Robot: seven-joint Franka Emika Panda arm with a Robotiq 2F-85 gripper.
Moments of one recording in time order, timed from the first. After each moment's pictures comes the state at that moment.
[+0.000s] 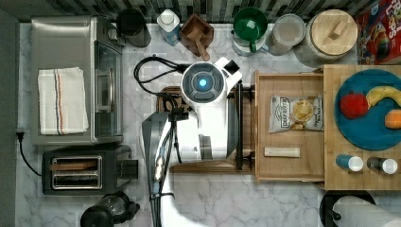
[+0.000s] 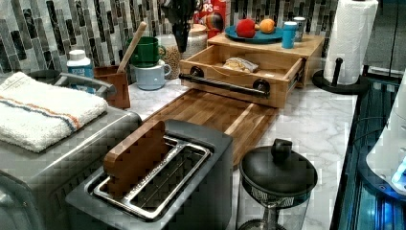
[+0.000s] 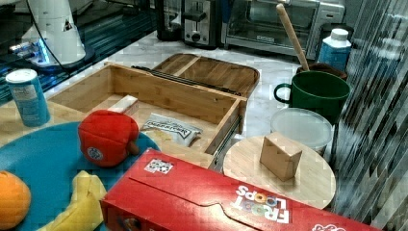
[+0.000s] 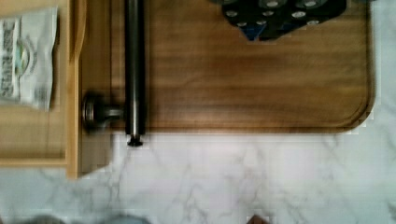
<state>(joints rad) 0.03 0.08 0.04 -2.05 -0.06 0.60 -0.68</state>
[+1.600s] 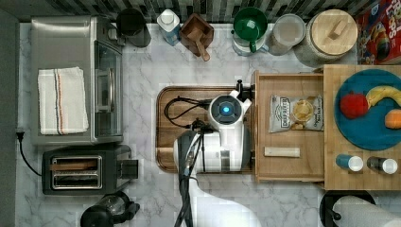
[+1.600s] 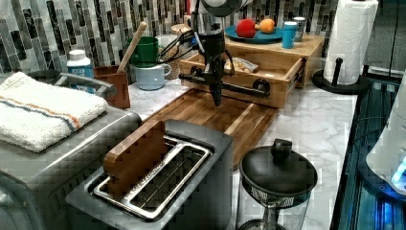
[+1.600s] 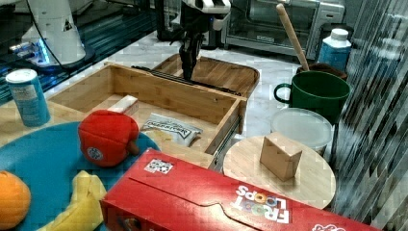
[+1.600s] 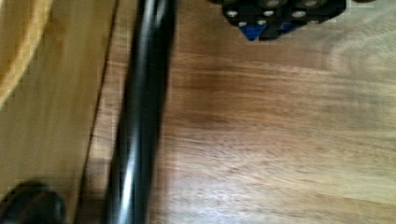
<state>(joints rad) -0.05 0.20 0.00 -2.33 -0.08 0.85 -0.91</state>
